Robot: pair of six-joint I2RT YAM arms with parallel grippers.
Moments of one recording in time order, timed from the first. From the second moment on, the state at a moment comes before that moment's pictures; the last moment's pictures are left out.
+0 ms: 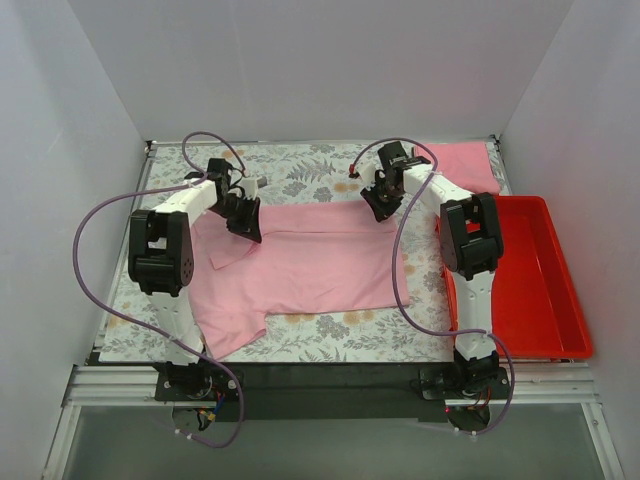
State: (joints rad) left arm -0.10 1.99 1.46 -0.80 0.56 0.23; right arm 0.34 2.20 1.75 -0.75 -0.25 -0.53
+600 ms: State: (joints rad) left arm 0.05 1.96 1.53 -0.88 0.62 0.25; right arm 0.34 2.20 1.79 -0.74 -0.25 -0.53
